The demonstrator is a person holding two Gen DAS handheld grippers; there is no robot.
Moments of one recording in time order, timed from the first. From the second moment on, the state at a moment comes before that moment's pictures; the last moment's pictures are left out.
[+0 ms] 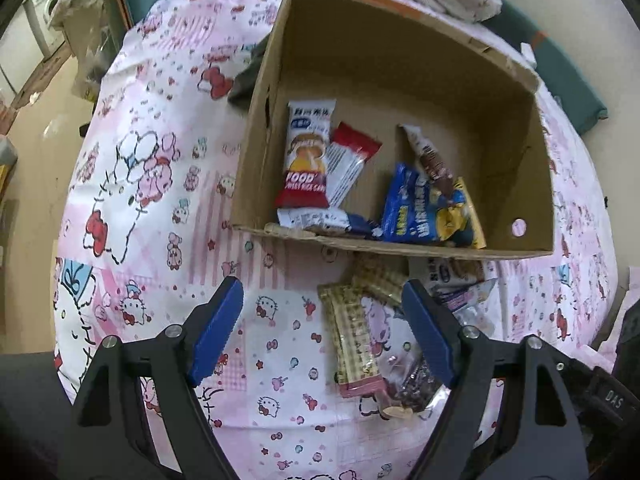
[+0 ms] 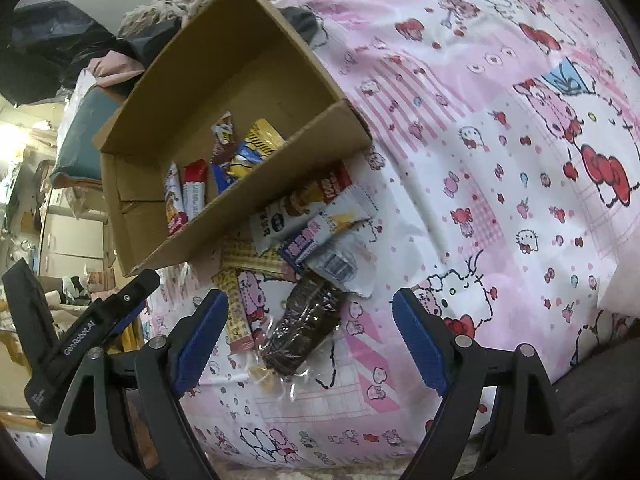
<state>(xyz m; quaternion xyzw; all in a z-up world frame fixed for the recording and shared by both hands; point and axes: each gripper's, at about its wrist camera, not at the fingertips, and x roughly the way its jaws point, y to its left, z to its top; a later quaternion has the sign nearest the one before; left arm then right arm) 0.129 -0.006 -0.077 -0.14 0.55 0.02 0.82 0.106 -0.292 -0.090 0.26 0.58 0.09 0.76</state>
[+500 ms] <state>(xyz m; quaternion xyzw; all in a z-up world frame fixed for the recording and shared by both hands) 0.134 -0.046 -0.130 -0.10 0.63 -0.01 0.77 0.120 -0.302 -0.107 0.29 0.59 0.07 0.75</state>
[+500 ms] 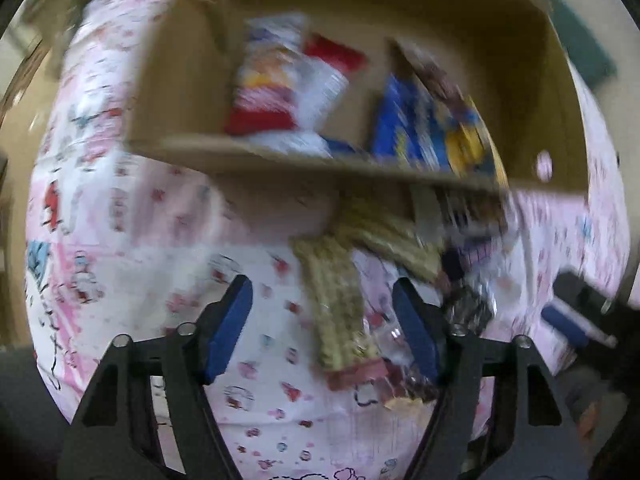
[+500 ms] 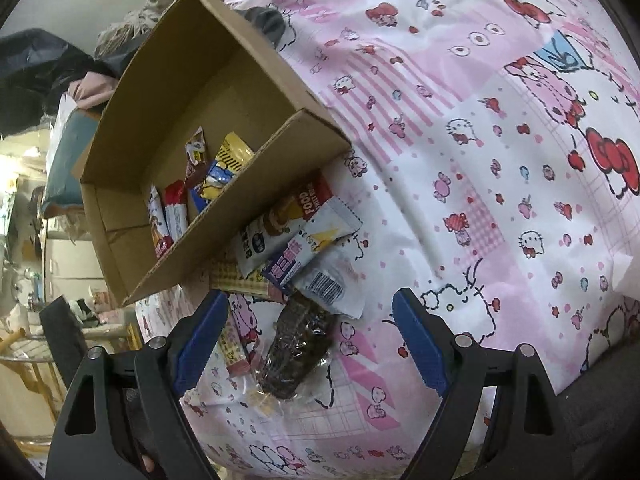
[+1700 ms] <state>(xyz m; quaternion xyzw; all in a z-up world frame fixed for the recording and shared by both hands) 0.096 0.022 -0.055 -0.18 0.59 -0.01 0.79 0.105 -0.251 -0.143 0.29 0.67 0.06 0.68</state>
